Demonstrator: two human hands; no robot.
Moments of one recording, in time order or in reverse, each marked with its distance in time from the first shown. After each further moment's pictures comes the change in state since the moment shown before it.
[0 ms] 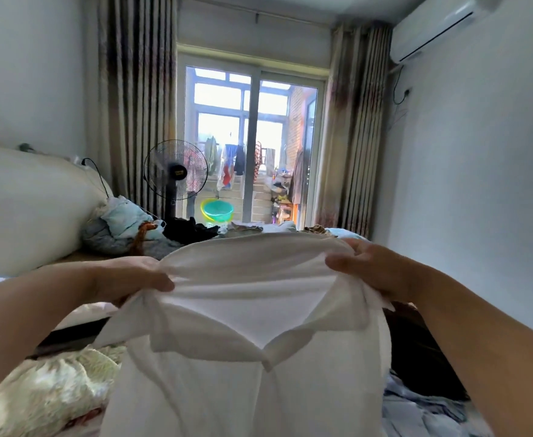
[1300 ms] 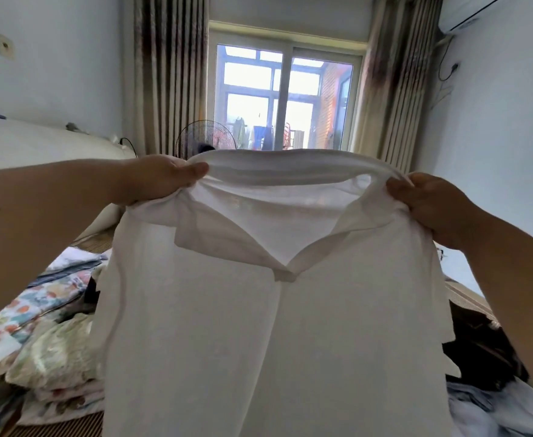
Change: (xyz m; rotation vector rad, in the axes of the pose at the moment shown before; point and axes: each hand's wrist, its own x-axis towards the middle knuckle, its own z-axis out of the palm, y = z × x) left_hand -0.021 0.059 -0.044 0.399 0.414 0.236; right_hand 0.008 -0.036 -0.023 -0.215 0.511 -0.122
